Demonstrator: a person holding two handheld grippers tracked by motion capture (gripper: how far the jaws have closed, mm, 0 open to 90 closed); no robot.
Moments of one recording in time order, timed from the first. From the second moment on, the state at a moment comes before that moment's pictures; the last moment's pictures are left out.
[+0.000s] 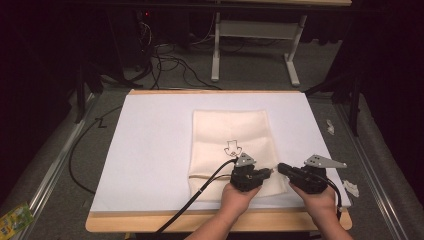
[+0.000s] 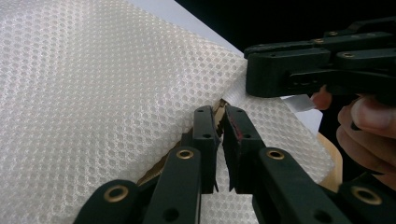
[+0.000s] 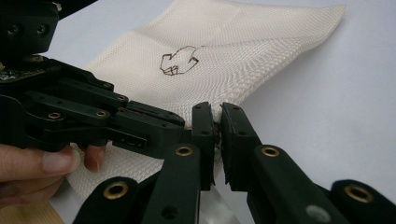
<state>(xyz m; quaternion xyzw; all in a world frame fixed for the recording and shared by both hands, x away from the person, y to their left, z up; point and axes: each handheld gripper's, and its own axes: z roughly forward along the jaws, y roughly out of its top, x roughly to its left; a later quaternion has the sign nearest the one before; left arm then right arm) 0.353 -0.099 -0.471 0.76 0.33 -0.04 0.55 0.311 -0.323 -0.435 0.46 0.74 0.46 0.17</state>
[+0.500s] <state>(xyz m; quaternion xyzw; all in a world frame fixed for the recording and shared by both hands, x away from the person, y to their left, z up) 0.348 -0.097 -0.466 0.76 0.32 -0.02 0.56 0.311 -0.324 -0.435 0.46 0.73 0.47 0.16</state>
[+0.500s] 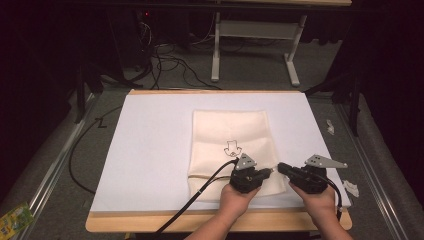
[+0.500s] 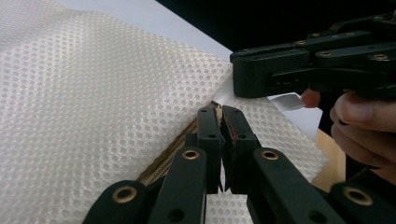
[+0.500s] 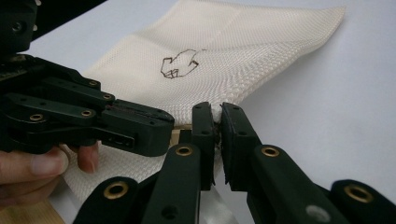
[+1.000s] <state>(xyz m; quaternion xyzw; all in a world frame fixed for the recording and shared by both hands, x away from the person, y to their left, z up) 0.348 -0.096 -0.470 0.76 0.33 -0.03 0.56 0.310 -0.321 -0.435 0.46 0.73 0.47 0.16</state>
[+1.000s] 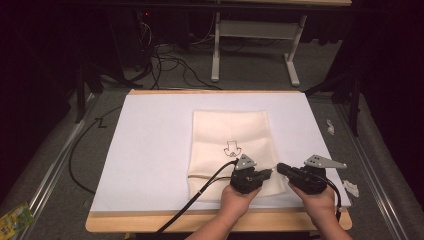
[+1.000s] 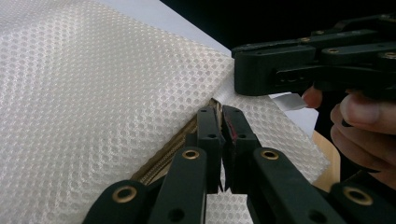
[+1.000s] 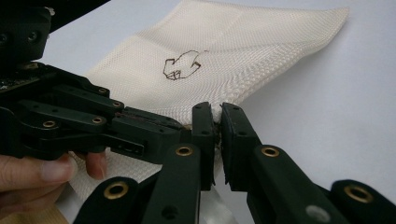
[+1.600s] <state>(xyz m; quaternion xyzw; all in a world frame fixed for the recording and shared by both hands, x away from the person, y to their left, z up) 0.352 -0.046 -0.473 0.78 0.36 -0.03 0.52 0.310 -0.326 -0.434 0.48 0.72 0.47 0.17</state>
